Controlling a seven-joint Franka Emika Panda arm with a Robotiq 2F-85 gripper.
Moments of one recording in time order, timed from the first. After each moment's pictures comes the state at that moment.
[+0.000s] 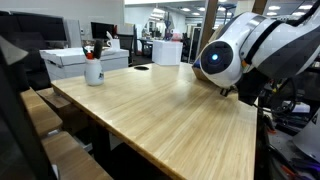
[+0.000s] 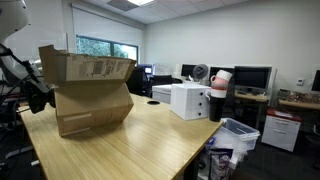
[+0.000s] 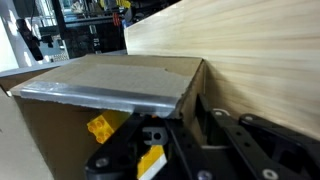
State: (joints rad) arm 0.25 0.11 0.28 -2.53 -0.82 1.62 1.36
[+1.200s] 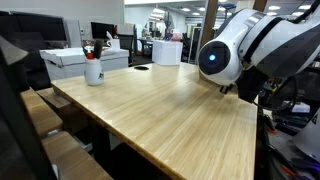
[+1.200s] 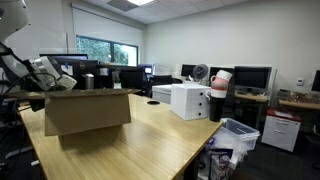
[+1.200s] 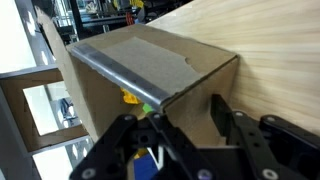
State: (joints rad) arm 0.28 0.12 0.28 -2.50 -0.82 1.54 1.36
